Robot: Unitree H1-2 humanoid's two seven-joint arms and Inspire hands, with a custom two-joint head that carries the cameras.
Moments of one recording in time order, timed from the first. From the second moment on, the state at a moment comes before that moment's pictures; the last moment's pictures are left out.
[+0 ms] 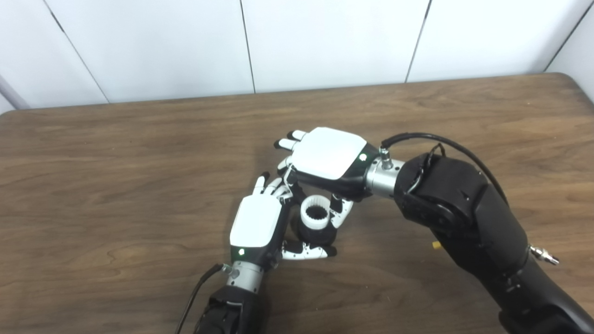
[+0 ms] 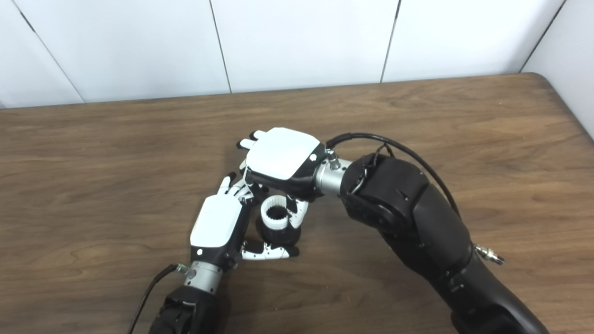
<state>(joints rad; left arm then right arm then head) 0.00 0.07 -0.50 -0.10 1.07 0.14 0.12 -0.50 -0.31 0.44 -0.49 -0.99 -0.07 0.96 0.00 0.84</state>
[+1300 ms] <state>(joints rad) -0.01 0.06 -0.50 -0.10 1.07 0.14 0.12 -0.49 -0.31 0.46 -0.49 -1.01 -0.09 0.95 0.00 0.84</state>
